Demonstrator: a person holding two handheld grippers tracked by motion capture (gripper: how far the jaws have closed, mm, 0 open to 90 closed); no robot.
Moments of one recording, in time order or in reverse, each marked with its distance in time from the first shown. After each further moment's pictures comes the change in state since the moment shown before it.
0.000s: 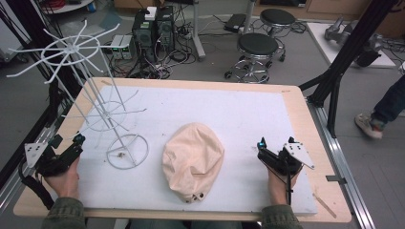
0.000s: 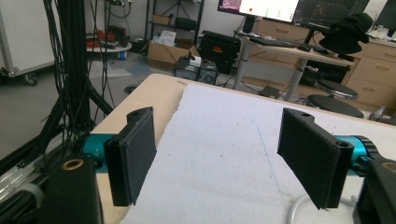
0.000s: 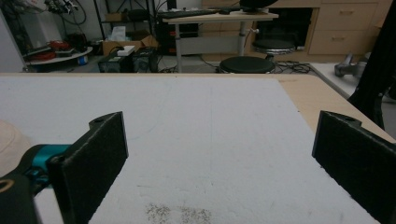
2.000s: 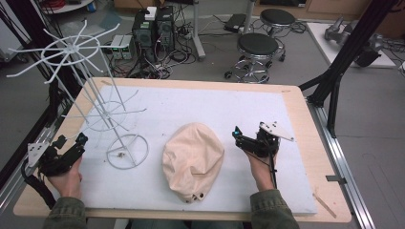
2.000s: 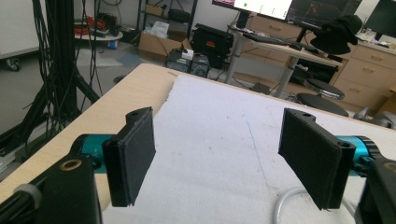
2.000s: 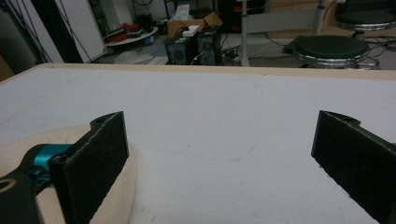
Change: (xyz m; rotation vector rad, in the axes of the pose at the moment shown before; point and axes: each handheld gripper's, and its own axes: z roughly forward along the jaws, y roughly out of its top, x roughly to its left) left arm -0.001 -0.004 0.003 0.026 -0.031 -0.050; right arm 0.056 0.037 0.041 0.131 0.280 0.019
